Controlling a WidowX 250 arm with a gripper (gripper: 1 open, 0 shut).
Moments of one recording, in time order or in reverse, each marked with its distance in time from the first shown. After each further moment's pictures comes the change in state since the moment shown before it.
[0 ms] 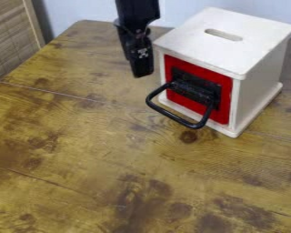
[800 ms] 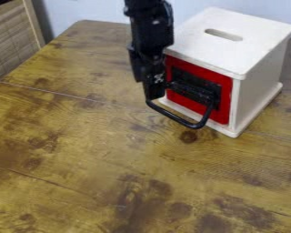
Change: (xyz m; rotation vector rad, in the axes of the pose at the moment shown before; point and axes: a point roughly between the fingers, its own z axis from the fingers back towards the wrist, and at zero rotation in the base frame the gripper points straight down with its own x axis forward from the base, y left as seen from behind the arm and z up) arm 0.002 -0.015 -0.019 0.028 0.038 0.082
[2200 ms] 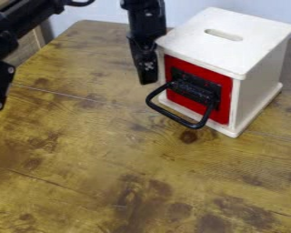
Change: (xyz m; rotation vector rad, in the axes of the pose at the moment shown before) arm 0.015 0.046 -0.023 0.026 -0.029 -0.128
